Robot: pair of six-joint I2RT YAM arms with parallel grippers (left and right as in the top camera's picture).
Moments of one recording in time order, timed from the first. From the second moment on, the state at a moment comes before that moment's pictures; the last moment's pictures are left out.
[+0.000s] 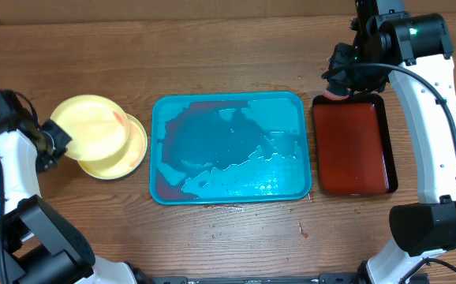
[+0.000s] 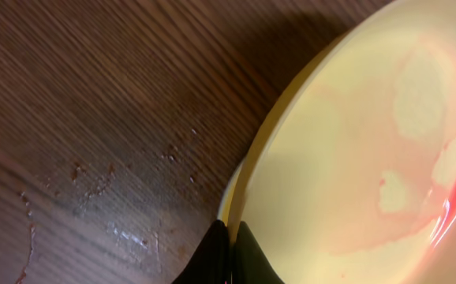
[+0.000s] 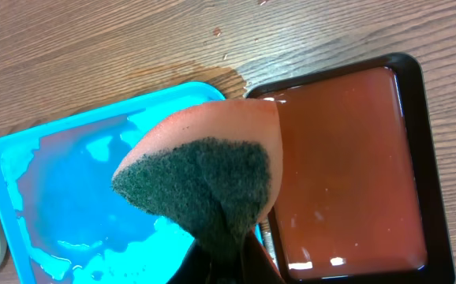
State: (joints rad) left arm 0.56 1.71 1.25 -0.79 0.03 -0.28; right arm 0.16 1.85 2.06 -1.43 -0.05 0.41
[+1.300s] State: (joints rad) left arm 0.37 1.71 1.20 -0.77 0.04 -0.20; right arm 0.16 1.85 2.06 -1.47 0.00 0.41
